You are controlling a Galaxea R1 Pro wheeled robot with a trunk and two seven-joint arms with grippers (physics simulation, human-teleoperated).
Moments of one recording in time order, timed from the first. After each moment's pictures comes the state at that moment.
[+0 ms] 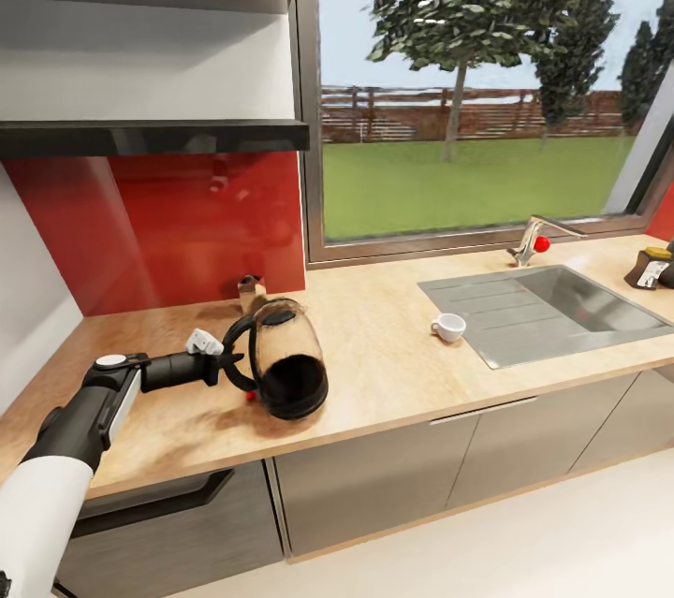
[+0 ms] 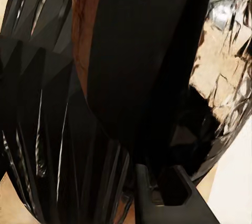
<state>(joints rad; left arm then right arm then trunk) -0.76 0.25 0.07 -0.91 -0.06 0.35 -1.08 -0.19 -0.05 0.01 -0.03 0.16 -0.03 0.12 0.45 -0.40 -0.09</state>
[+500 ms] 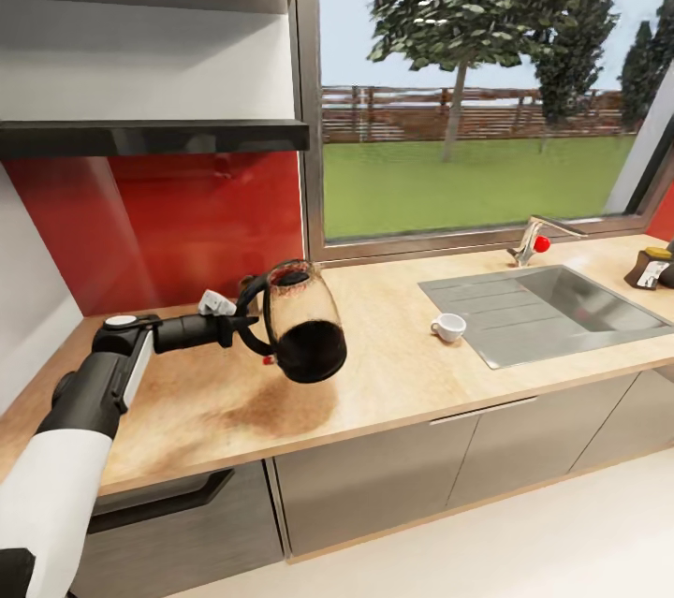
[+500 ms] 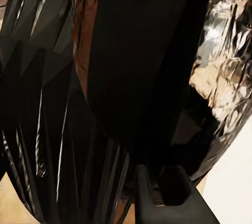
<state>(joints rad) -0.84 0.19 0.07 -1.08 -0.06 0.52 -1.08 -0.19 -0.05 -0.06 -0.07 0.16 -0.03 0.11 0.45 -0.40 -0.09</state>
